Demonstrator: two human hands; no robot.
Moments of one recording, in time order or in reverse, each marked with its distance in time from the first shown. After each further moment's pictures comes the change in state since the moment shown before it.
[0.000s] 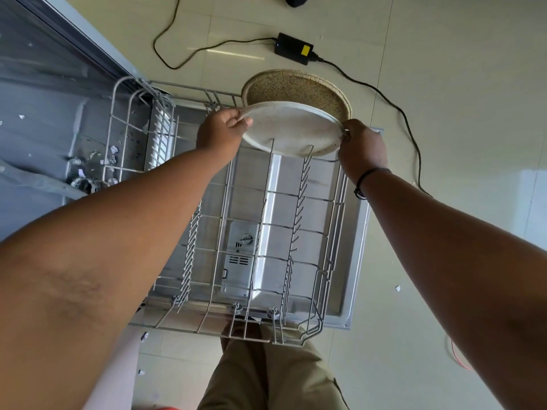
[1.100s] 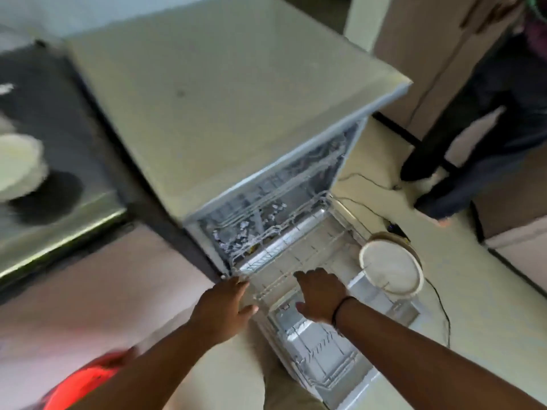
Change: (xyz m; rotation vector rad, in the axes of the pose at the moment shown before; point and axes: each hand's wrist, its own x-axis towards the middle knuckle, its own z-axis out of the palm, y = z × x) left_hand -0.513 -0.057 -0.199 0.447 0.252 -0.169; right_hand -0.367 -0.216 -0.074 -0.935 -0.582 -1.149
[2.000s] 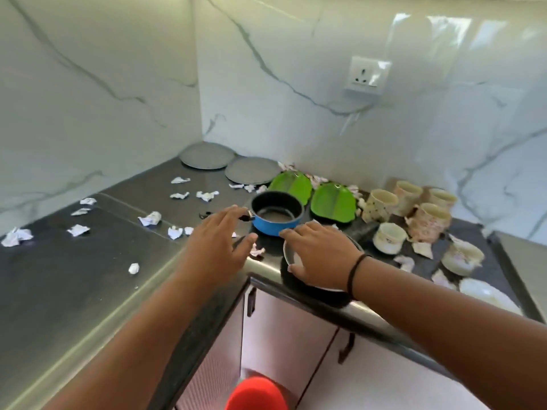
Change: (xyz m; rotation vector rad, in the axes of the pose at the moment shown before) left_hand -0.527 -0.308 -0.233 -0.091 1.185 -0.843; right_hand -0.115 -0.685 -0.193 -0.632 0.625 -1.251
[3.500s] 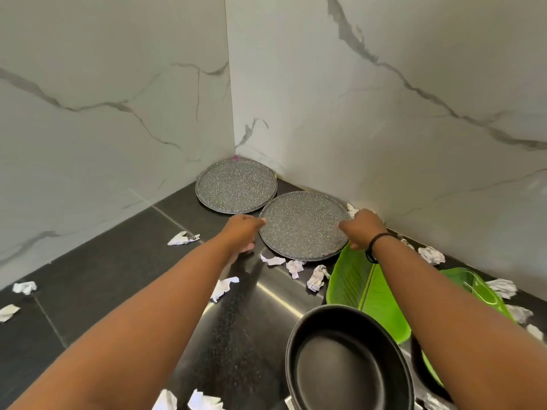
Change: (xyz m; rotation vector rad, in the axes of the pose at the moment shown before) left_hand 0.378 -0.250 0.179 -0.815 -0.186 -0.950; right_hand 0.445 0.215 0.173 0.872 -0.135 0.748
